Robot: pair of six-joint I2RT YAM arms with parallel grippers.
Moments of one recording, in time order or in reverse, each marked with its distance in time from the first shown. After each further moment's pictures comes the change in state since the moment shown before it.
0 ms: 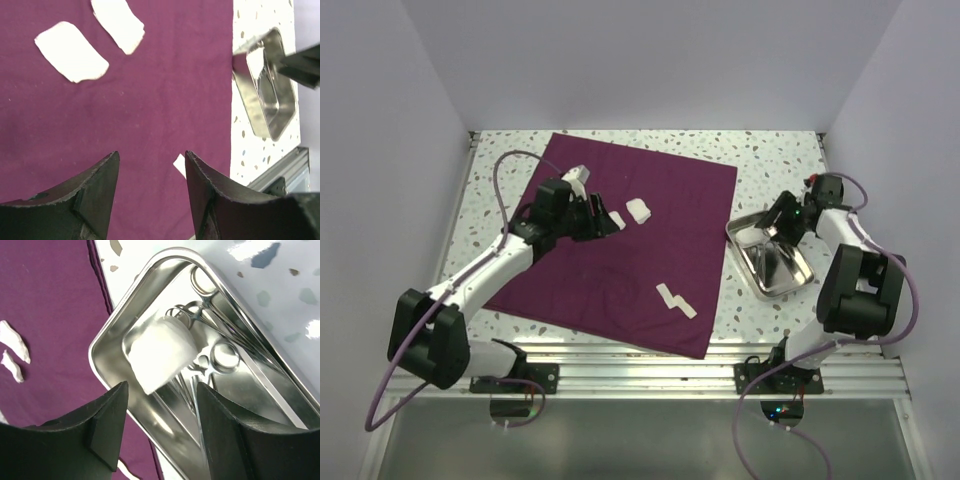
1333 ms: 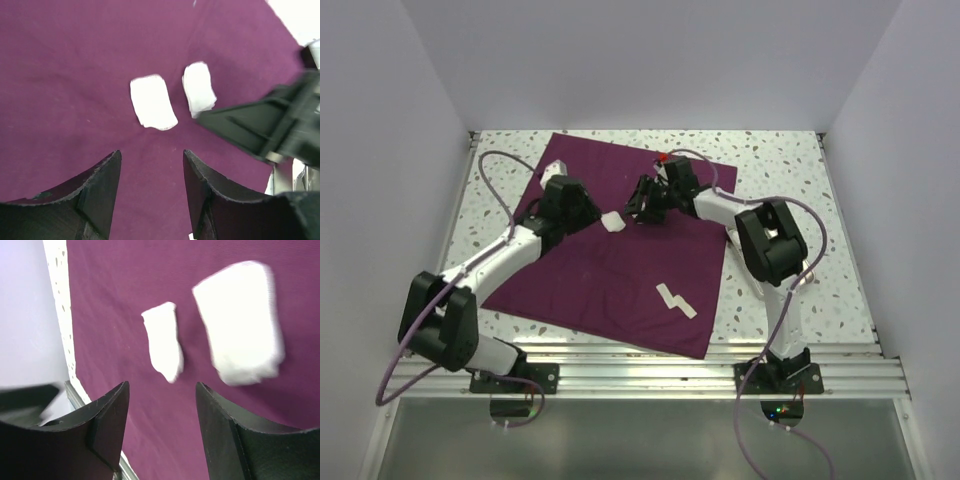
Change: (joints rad) left arm -0.006 0.166 0.056 0.031 -0.418 -0.250; right arm 0.706 0.498 0.437 0.376 -0.146 0.348
